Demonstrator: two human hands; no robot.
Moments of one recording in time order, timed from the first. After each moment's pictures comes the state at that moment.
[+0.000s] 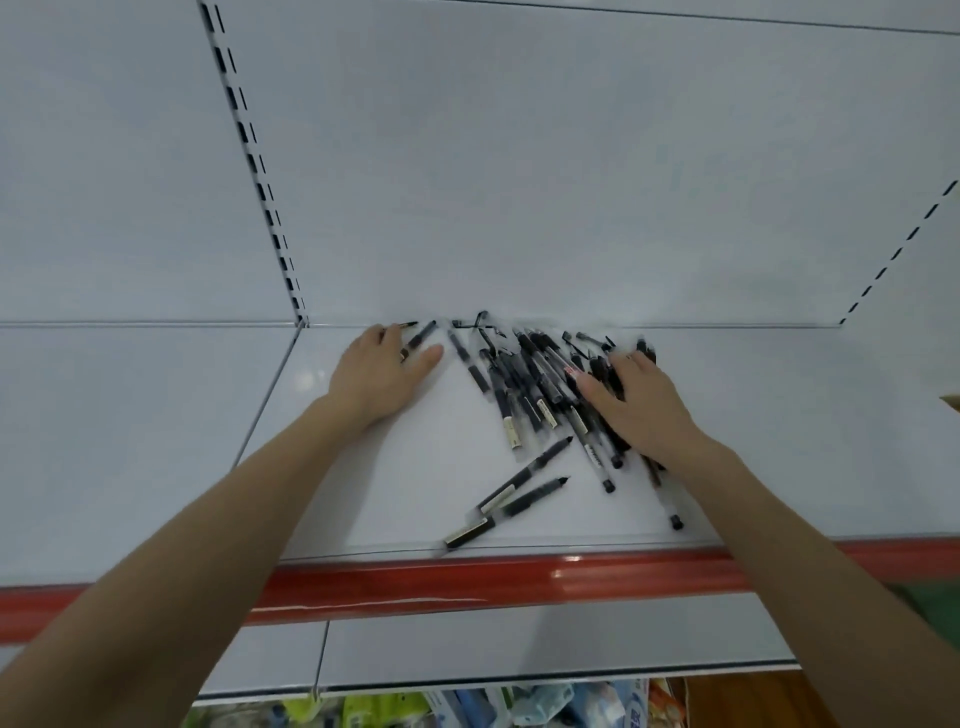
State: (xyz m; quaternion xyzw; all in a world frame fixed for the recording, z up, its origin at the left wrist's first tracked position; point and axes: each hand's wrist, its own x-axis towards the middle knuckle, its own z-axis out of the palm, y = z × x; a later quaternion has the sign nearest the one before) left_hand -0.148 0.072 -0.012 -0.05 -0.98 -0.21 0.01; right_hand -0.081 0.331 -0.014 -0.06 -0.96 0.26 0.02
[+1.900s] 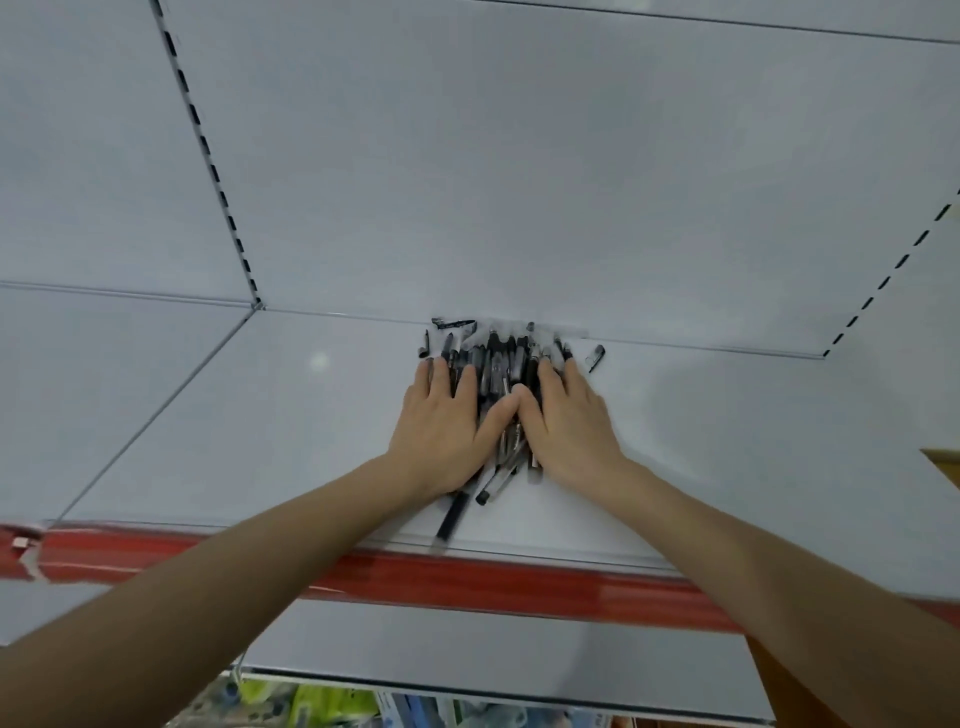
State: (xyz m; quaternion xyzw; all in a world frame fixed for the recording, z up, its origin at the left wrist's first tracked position) left_hand -0.083 0.203 -0.040 -0.10 -0.97 -0.20 0.03; right_hand -0.083 0.349 -0.027 0.05 -0.98 0.21 0.02
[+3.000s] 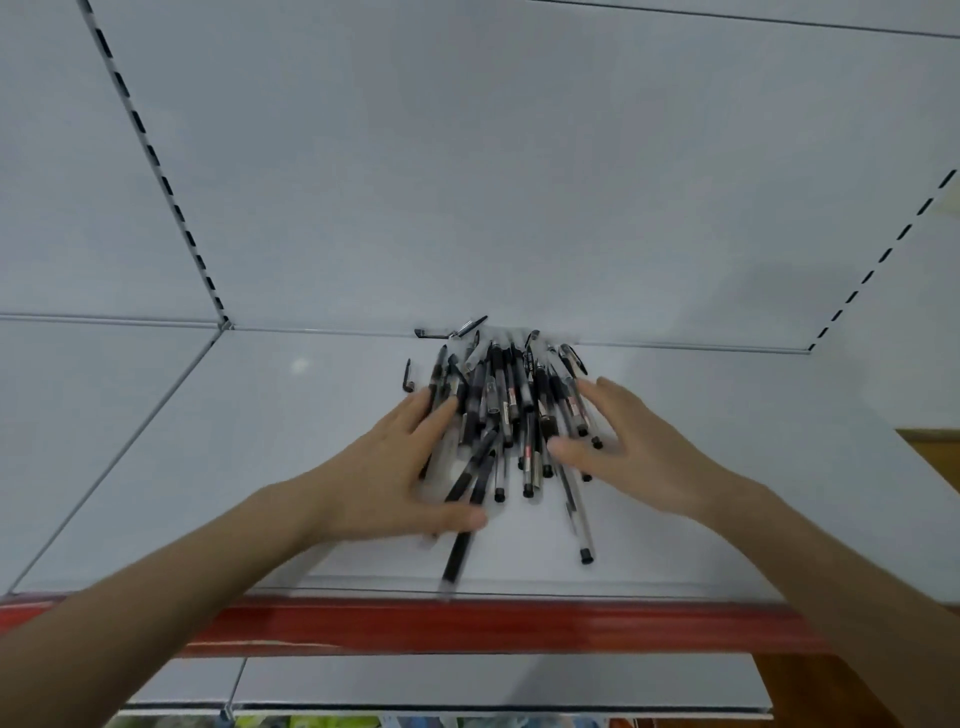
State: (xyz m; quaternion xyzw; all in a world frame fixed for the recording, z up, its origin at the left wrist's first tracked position) left_hand -0.063 0.153 -0.001 -0.24 -0.95 -0.16 -0.14; right_hand -0.053 0.404 0.015 0.09 -0.95 0.30 -0.10
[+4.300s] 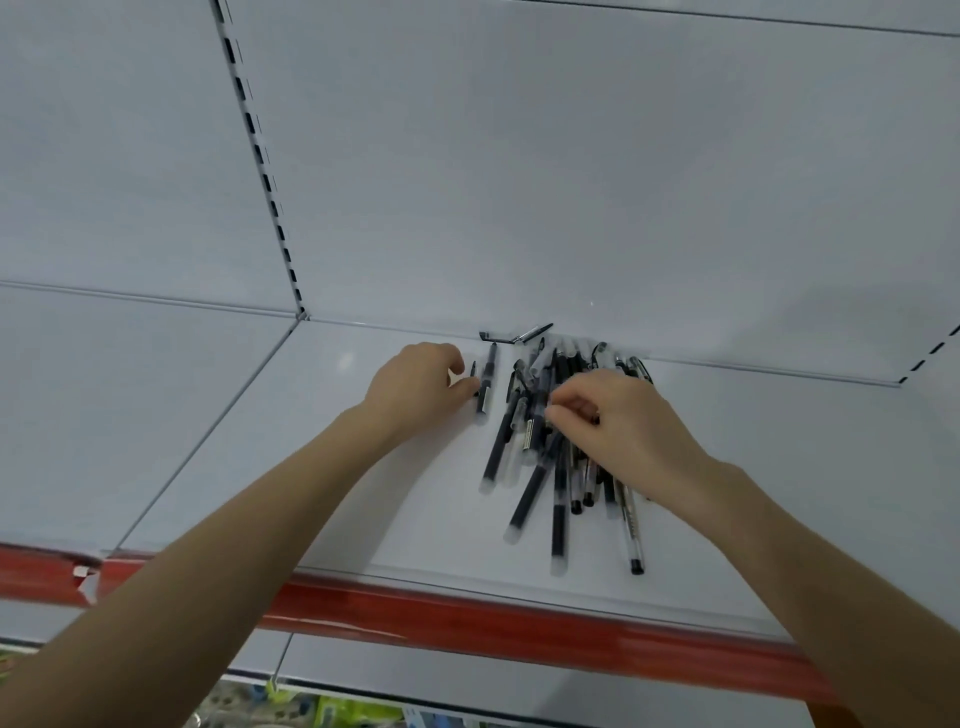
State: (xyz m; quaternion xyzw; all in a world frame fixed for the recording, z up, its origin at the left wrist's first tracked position) left_hand -0.127 0.136 0.006 -0.04 -0.97 -0.23 0.03; right_hand -0.078 0.333 0.027 0.18 -0.95 0.24 0.08
